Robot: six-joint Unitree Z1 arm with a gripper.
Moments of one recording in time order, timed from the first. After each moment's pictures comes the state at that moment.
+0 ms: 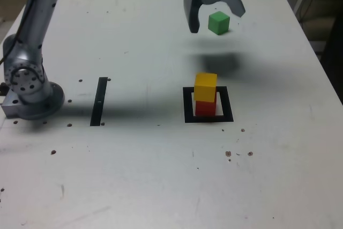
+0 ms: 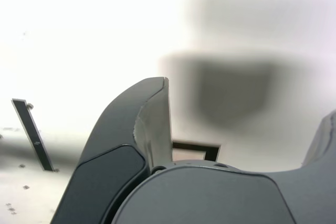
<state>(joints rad) 0.38 2.13 -1.90 1.42 0.07 0.24</state>
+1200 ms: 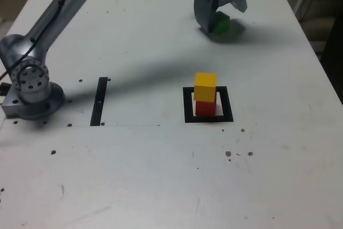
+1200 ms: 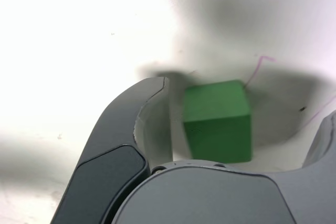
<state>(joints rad) 0.58 2.49 -2.33 1.50 0.02 0.13</state>
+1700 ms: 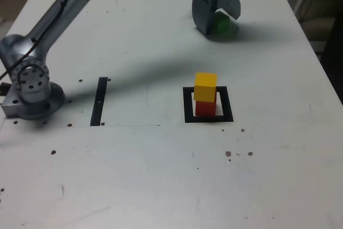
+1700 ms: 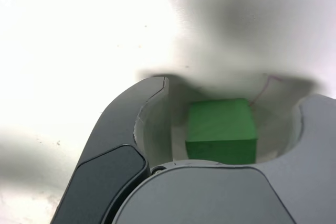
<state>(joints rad) 0.58 2.51 -2.35 1.52 0.04 0.11</state>
